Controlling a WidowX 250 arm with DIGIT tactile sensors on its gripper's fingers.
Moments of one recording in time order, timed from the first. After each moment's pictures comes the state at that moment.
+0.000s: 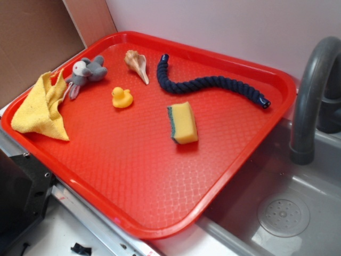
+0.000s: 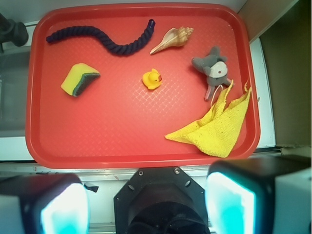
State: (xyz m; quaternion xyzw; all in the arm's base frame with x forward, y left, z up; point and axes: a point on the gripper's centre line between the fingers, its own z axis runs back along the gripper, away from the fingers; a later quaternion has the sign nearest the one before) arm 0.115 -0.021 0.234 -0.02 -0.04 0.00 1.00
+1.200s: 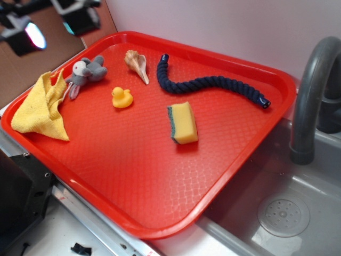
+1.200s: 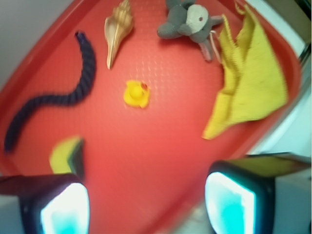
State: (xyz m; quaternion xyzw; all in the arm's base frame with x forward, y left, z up) arm 0.193 -0.020 0.148 -0.07 0.00 0.43 0.90
